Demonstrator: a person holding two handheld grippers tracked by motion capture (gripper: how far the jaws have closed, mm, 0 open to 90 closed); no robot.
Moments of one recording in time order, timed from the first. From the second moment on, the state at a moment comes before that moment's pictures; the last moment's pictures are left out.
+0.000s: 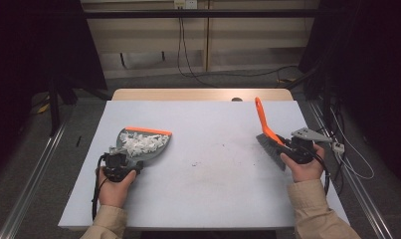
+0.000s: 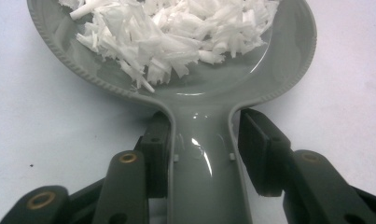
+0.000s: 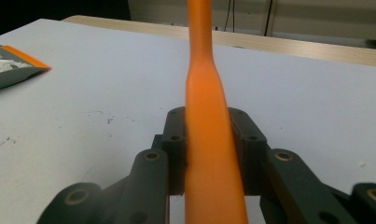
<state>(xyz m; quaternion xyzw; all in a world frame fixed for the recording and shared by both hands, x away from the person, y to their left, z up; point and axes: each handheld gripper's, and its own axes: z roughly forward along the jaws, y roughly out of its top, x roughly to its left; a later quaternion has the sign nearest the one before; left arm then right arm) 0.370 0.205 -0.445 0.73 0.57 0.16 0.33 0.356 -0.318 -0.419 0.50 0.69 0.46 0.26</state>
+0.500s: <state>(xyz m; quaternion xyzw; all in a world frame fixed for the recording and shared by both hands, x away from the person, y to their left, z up) 0.369 0.205 -0.444 0.74 0.56 0.15 0.34 0.354 -0.334 -0.423 0.53 0.68 0.43 0.29</state>
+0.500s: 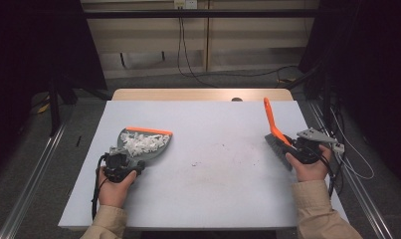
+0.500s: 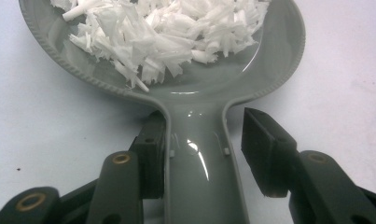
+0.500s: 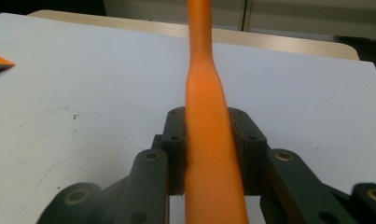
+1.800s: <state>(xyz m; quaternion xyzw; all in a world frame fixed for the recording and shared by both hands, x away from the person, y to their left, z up) 0.371 0.199 -0.446 0.74 0.55 0.13 0.37 0.359 -0.325 -0.442 0.56 0.66 0.41 0.29</state>
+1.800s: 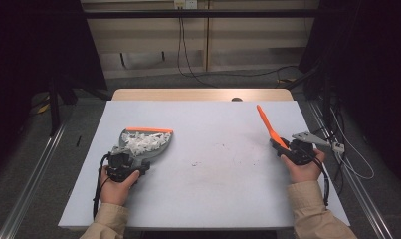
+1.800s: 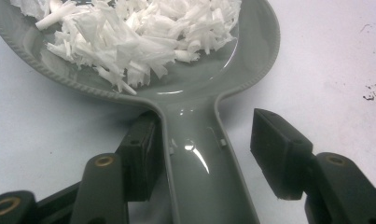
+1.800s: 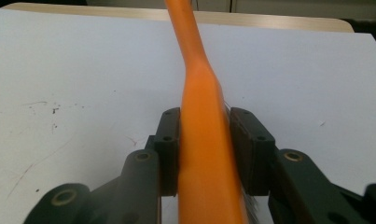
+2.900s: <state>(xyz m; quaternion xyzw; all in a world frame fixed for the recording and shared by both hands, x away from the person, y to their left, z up) 0.366 0.197 -0.444 0.75 0.54 0.12 0.37 0.377 -0.298 -0.451 0.56 0.66 0.42 0.28</state>
